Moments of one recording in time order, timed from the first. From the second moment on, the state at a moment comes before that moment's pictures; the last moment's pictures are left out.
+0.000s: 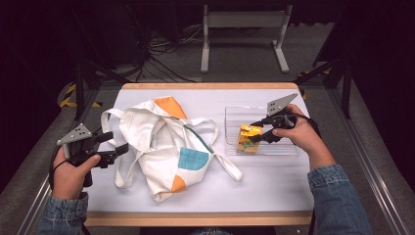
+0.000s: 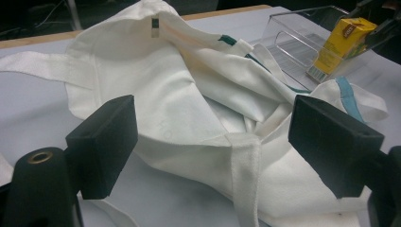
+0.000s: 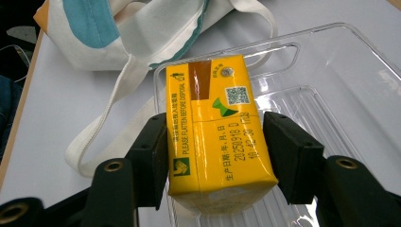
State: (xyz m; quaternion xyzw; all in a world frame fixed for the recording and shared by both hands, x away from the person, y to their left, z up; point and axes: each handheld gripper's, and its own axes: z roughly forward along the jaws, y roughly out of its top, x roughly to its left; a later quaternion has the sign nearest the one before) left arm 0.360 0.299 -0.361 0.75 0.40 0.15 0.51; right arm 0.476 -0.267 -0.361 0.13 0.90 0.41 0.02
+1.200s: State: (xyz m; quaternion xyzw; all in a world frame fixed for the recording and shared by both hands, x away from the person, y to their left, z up) left arm 0.362 0.302 -0.366 0.76 0.40 0.14 0.49; right arm 0.417 -0.318 -0.307 0.21 0.83 0.48 0.16
